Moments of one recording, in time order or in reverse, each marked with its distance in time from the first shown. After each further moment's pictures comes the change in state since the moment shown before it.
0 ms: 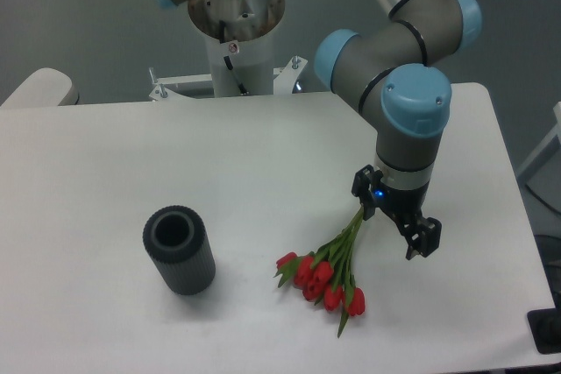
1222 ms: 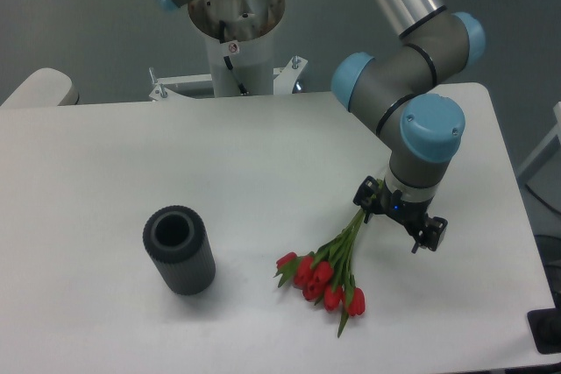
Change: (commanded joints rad) arm 0.045 -0.031 -0.165 0.041 0.000 -0.261
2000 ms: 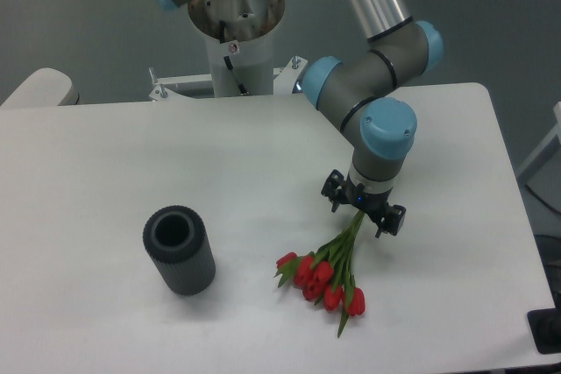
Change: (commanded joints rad) arm -0.025 0.015 -0.184 0.172 -0.002 -0.026
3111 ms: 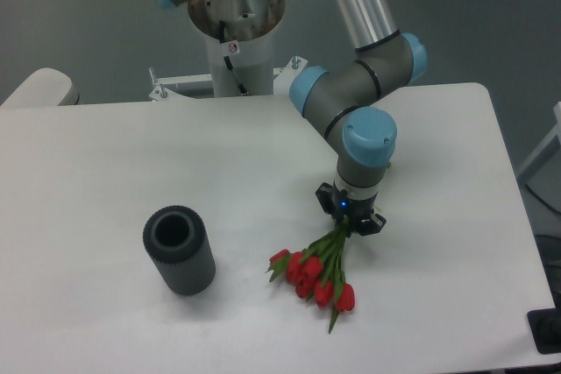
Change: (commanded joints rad) arm -0.021 -0.026 0.049 0.035 0.000 0.011
